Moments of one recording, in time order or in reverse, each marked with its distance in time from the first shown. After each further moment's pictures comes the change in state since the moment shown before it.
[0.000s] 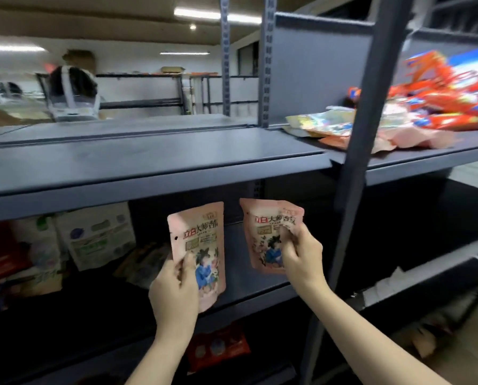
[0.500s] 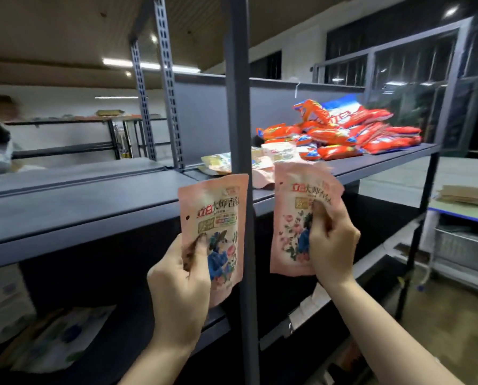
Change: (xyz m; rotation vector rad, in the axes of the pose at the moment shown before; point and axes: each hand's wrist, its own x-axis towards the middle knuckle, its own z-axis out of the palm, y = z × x) left_hand -0.055 0.144 0.108 -0.339 -0.167 0.440; right_hand 0.061 -0.017 -0.199 -0.183 0.577 -0.302
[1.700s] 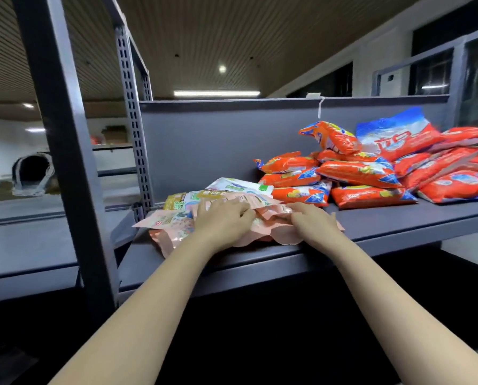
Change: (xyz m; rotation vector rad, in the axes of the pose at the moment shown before) left_hand 0.187 -0.036 0.333 1.142 -0.611 -0.110; right_hand 0.243 0.239 0.087 -0.223 -0.994 0.191
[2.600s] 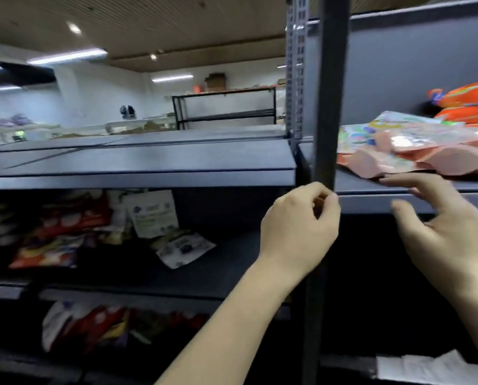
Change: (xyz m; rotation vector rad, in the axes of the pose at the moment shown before) left_hand -0.237 -0.131 -0.028 -0.556 0.481 -0.145; right_hand -0.176 -0.142 0.112 0.422 0.320 -0.460
